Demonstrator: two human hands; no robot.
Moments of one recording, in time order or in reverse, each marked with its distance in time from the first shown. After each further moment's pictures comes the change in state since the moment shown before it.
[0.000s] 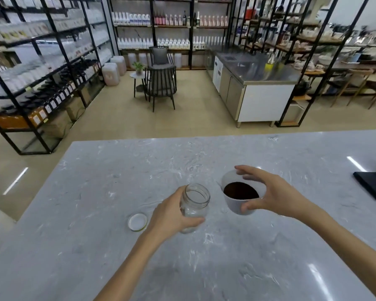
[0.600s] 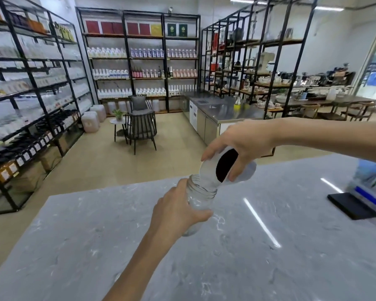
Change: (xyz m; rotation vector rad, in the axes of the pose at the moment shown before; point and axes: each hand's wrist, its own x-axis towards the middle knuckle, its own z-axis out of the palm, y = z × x) left_hand 0.030 0.134 -0.068 0.236 0.140 0.093; right_hand 0.079 -0.179 -0.147 -0.859 -0.373 -0.275
